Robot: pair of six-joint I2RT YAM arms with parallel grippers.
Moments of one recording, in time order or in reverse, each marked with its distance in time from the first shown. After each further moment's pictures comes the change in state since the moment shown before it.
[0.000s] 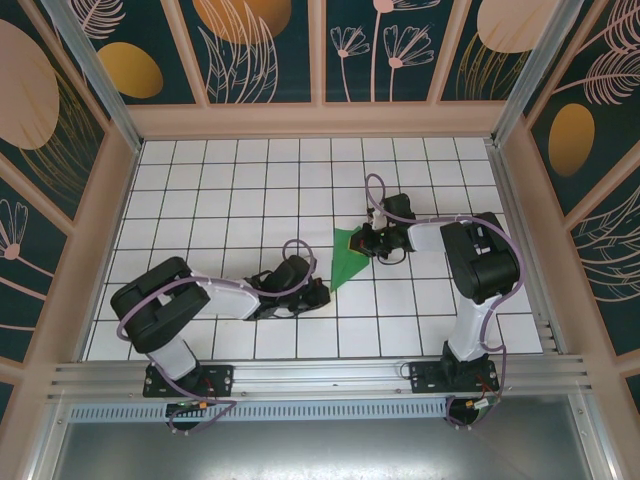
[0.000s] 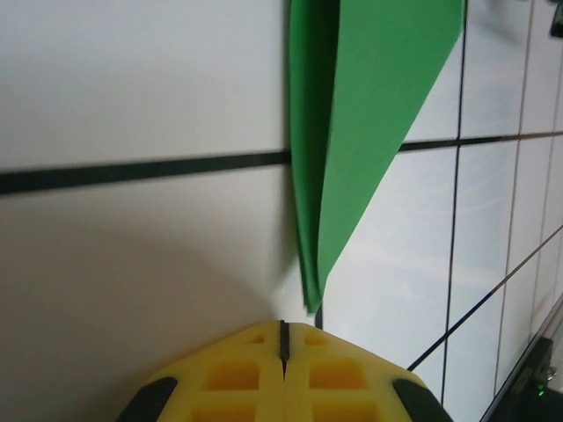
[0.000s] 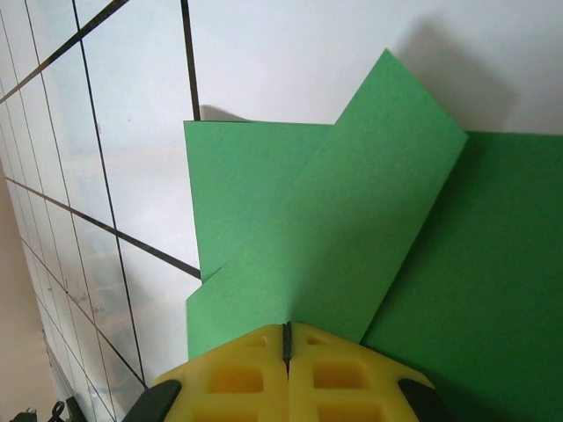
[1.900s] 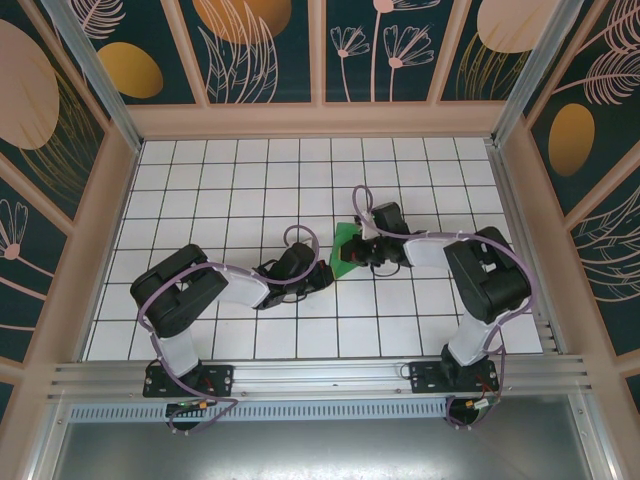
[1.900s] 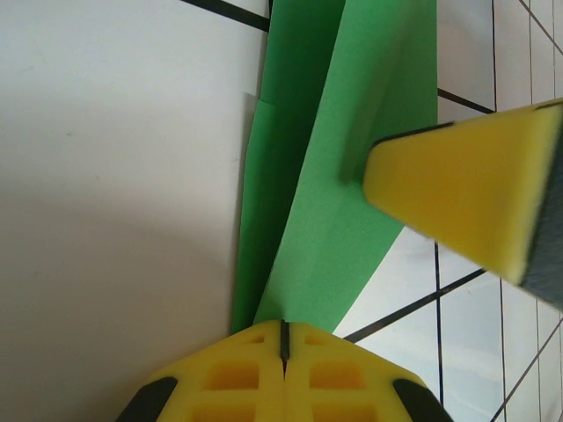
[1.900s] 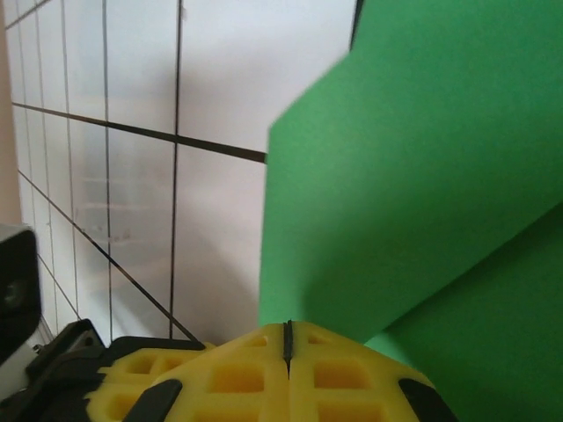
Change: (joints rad) left arm 0.061 0.139 0.095 0.136 -0.095 0.035; right arm 0.122 -0.133 -0.109 0.059 0.030 -0.032
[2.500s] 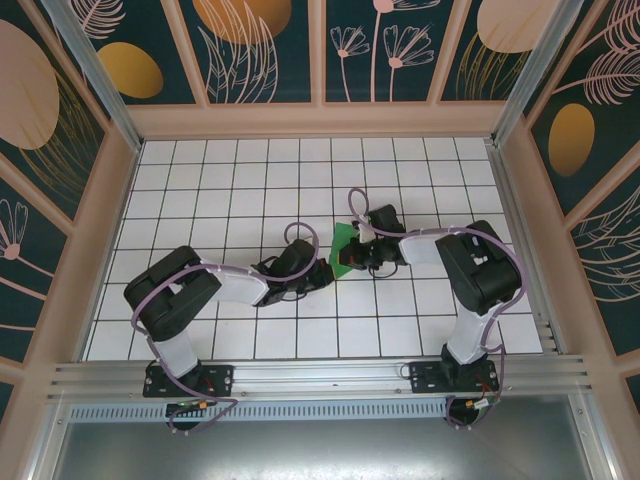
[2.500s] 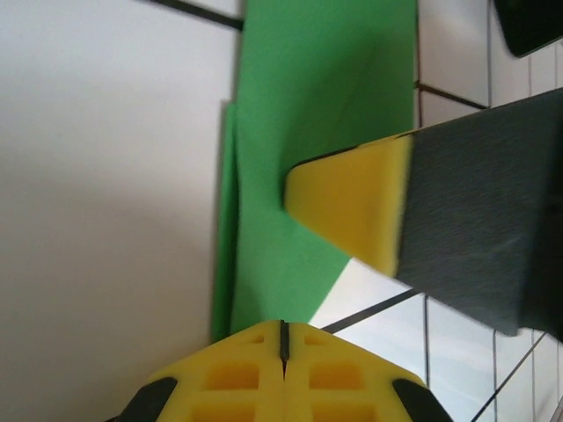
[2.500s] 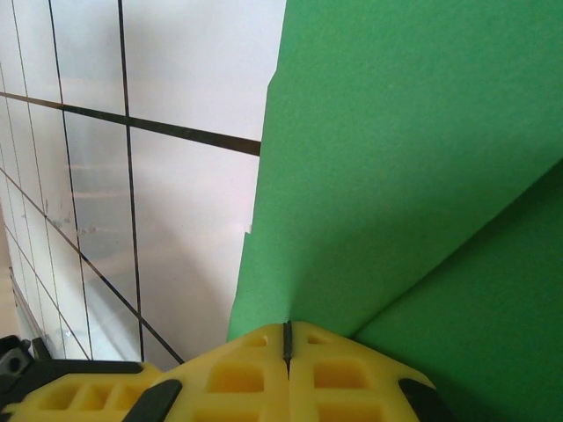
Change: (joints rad) left arm 0.002 -0.042 0.046 -0.106 -0.002 0.012; right arm 0.003 0.060 0.027 -0.026 -0.010 -0.006
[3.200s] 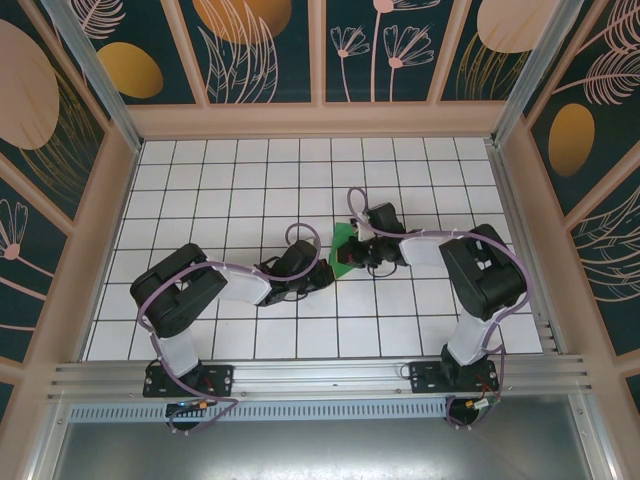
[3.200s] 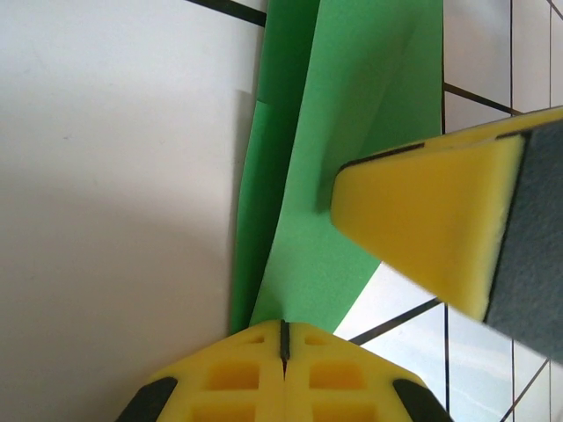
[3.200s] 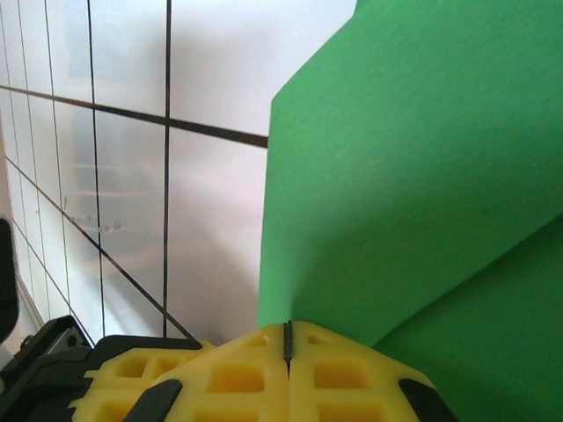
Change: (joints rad) left arm 0.000 0.042 -0.008 0.028 0.001 -0.005; right arm 0.027 -0.042 0.000 -0.004 0.012 -0.004
